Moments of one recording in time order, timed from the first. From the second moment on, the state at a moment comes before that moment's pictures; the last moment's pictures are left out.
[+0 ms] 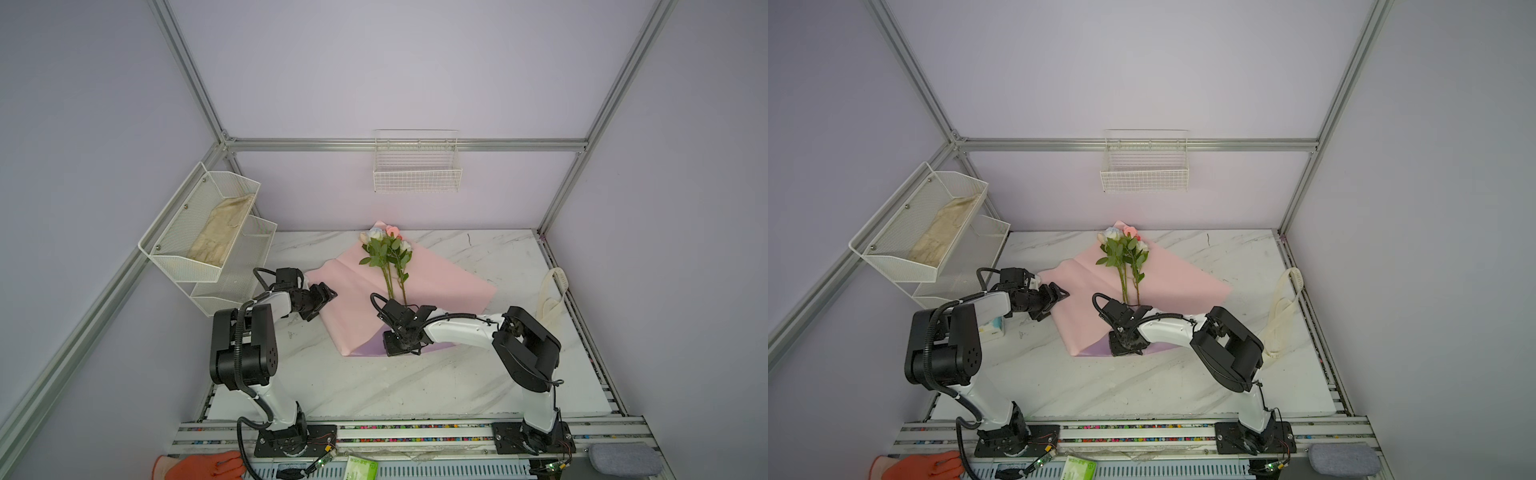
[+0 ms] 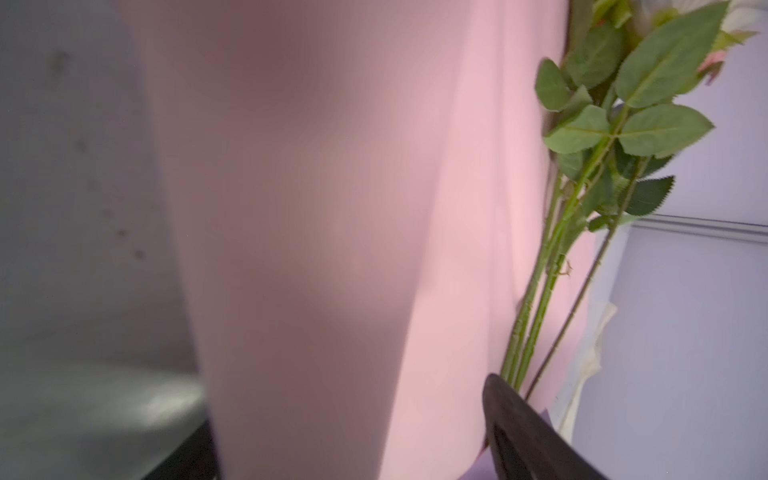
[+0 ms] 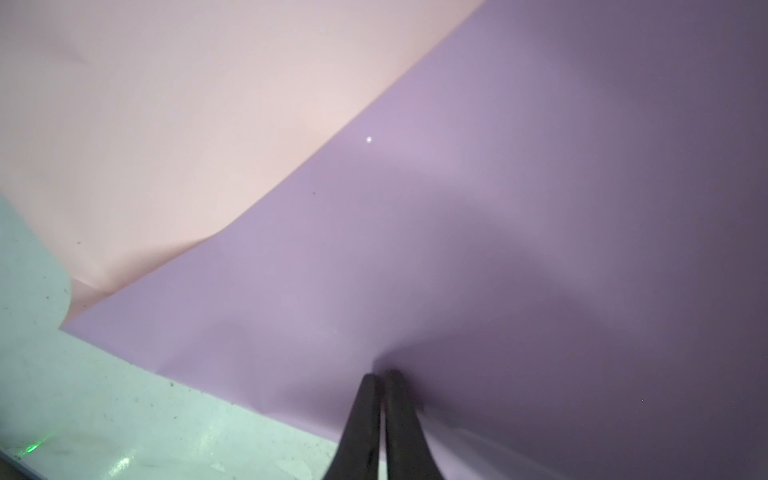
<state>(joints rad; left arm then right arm) 0.15 1.76 0.93 -0.19 0.61 -0.61 0.99 1.96 1.30 -0.54 -0.06 0.73</state>
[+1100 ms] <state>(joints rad) -0.06 1.48 0.81 -0.28 0.46 -0.64 0.96 1.96 1.29 -0.51 -0.11 0.75</state>
